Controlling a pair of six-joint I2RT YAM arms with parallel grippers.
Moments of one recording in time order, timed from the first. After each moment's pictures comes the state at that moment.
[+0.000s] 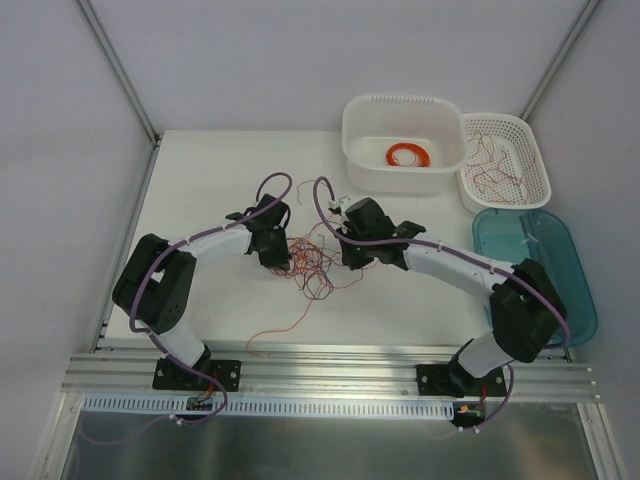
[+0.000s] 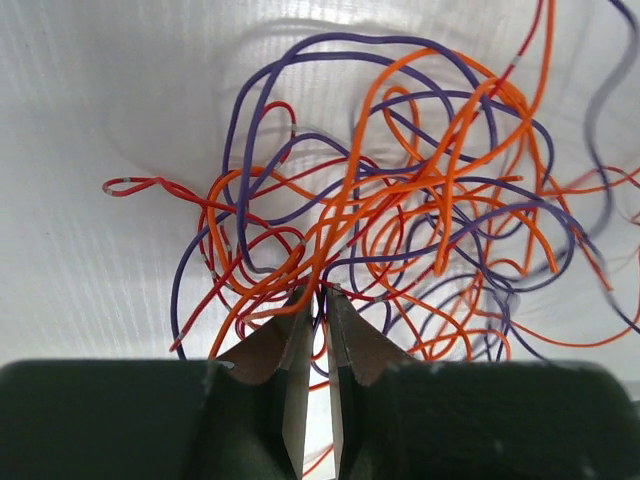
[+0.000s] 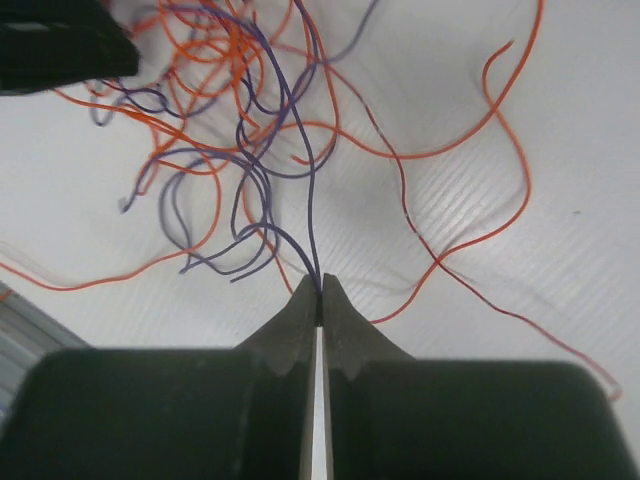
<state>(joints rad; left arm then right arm) -0.51 1.64 0.97 -0.47 0.07 -0.68 0.78 1.59 1.03 -0.37 -0.03 0.23</state>
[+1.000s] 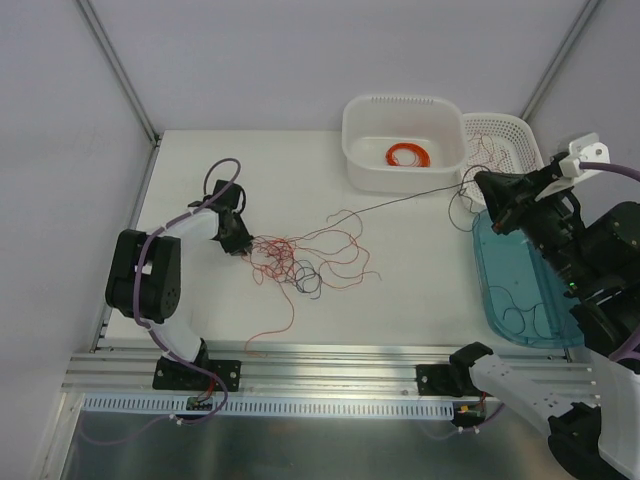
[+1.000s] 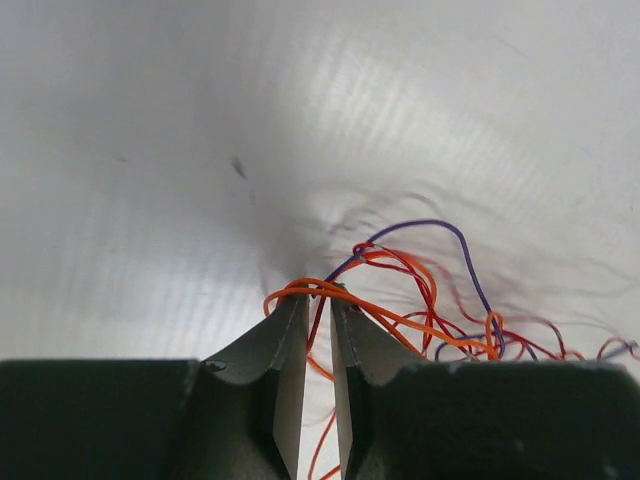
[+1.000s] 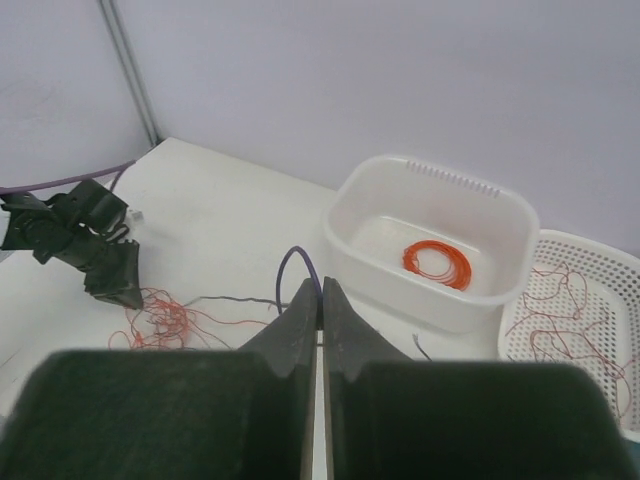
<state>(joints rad) -0.21 1.68 0.97 -0.48 0.01 -0.67 0.49 0.85 1.68 -0.78 0.01 -0.02</state>
